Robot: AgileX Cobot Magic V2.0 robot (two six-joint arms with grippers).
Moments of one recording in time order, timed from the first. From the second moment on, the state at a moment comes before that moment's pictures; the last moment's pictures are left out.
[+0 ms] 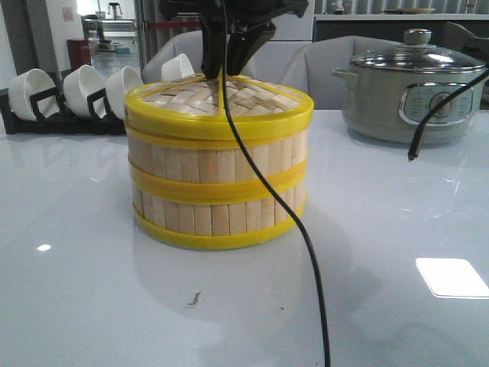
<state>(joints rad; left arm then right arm) -0.21 0.43 -0.54 0.09 0.57 -0.14 0.57 2.10 -2.08 -0.01 0.98 0.07</state>
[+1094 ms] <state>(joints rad) -0.21 0.43 -0.54 0.09 0.57 -0.14 0.57 2.11 -2.08 0.02 0.96 0.07</state>
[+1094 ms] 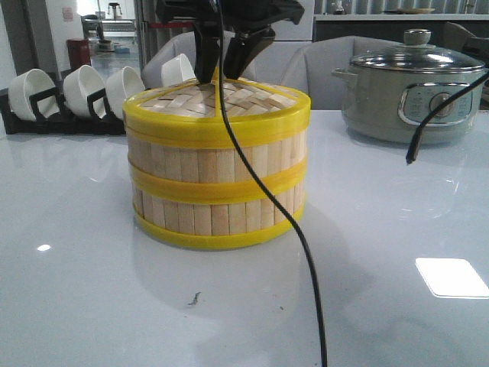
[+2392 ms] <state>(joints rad) -0.21 0.43 -0.54 0.09 0.57 -0.14 0.00 0.55 -0.69 -0.01 0.37 0.07</state>
